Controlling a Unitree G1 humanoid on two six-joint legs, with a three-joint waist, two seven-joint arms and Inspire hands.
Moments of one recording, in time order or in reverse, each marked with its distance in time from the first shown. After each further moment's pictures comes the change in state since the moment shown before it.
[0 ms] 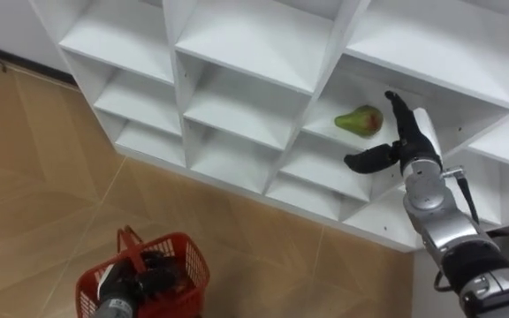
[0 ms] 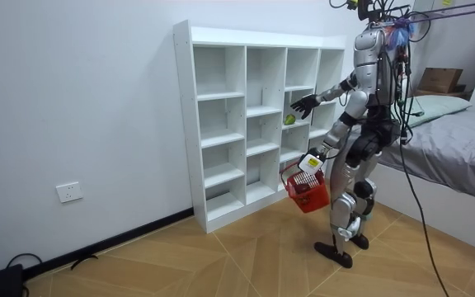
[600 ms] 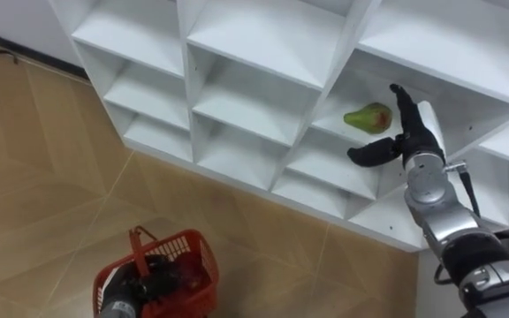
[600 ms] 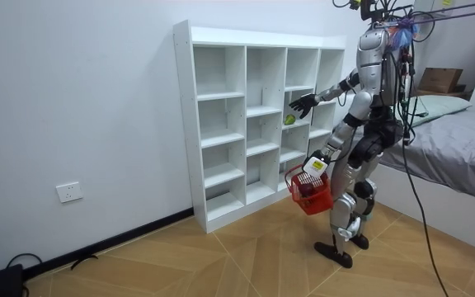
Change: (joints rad) left arm -0.011 -0.008 0.001 0.030 -0.001 -0.008 -0.019; right arm -0.034 -0.002 -0.013 0.025 -0.009 0.000 -0.022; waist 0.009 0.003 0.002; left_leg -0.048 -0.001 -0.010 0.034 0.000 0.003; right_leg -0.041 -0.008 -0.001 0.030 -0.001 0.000
